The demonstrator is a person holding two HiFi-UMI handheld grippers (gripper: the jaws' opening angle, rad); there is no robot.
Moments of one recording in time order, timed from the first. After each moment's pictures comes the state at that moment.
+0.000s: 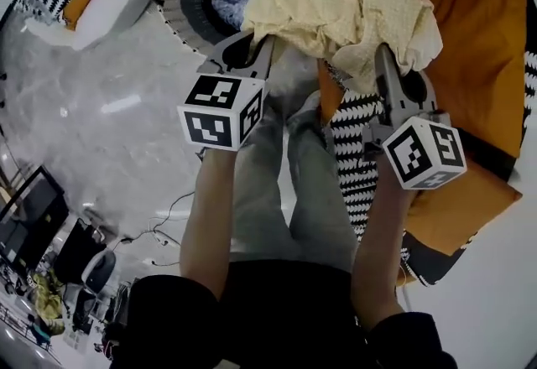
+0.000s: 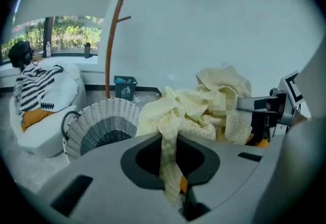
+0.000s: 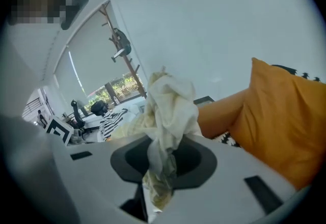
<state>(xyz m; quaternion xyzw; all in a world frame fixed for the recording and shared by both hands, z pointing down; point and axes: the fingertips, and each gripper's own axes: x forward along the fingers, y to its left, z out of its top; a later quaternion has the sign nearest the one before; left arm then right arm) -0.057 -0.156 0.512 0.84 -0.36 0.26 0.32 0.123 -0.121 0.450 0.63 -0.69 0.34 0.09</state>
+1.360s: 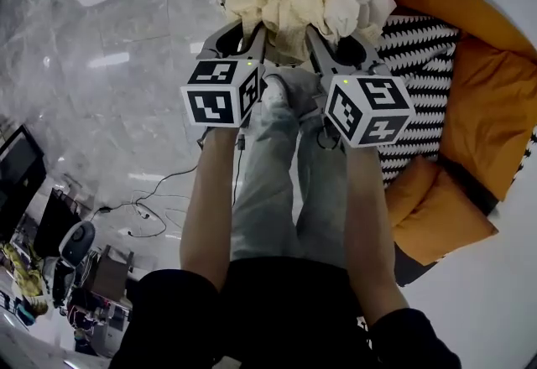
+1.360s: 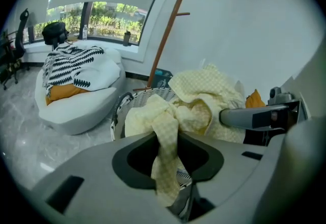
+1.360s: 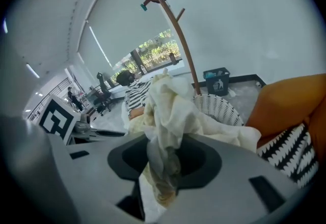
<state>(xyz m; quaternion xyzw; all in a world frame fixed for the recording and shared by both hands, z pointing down) -0.242 -0.223 0.607 0.75 -0.46 0.26 0.40 -0.141 -0.231 0.569 0.45 -0.78 0.38 0.20</state>
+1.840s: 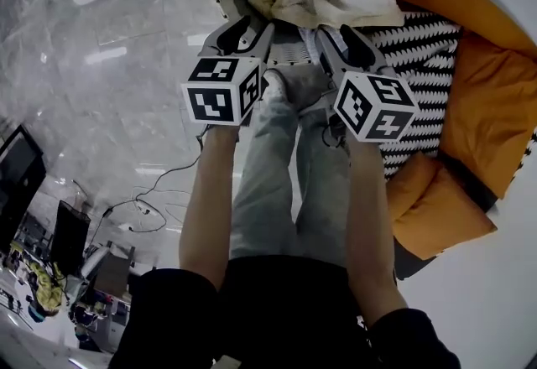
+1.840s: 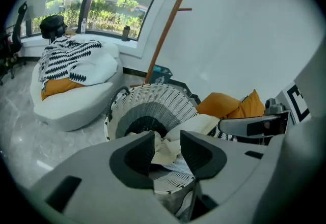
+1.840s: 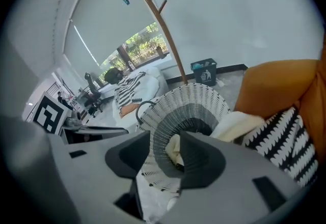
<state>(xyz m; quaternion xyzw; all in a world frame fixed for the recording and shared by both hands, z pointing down) -0.233 -0.219 0.614 0.75 -0.45 0.26 0.41 -0.110 -0.215 0.597 0.48 -0.73 0.42 0.22</state>
